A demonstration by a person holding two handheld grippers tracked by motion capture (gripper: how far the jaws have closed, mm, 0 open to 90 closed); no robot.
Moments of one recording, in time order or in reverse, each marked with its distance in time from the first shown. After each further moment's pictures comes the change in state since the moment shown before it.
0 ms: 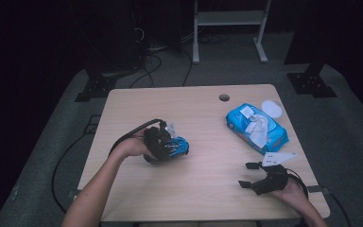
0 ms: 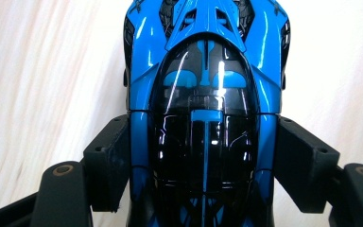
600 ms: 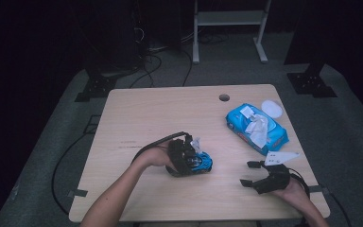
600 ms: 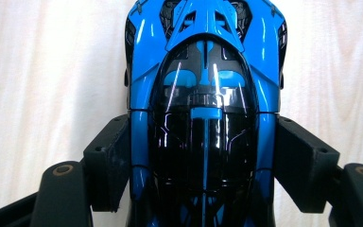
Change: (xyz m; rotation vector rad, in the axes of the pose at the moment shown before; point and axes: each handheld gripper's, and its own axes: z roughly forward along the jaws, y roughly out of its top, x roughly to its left) left arm -0.040 0.039 0.042 -0.009 -0.101 0.115; right arm -0.001 0.001 -0.005 -0.023 -0.007 -0.001
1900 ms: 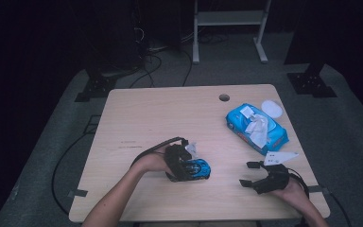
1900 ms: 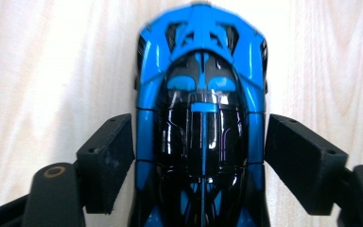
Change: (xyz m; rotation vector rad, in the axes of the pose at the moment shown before) left arm -0.002 -0.020 0.003 -0.091 -0.011 -0.025; right arm 0.000 -0.001 0.002 0.006 0.005 0.007
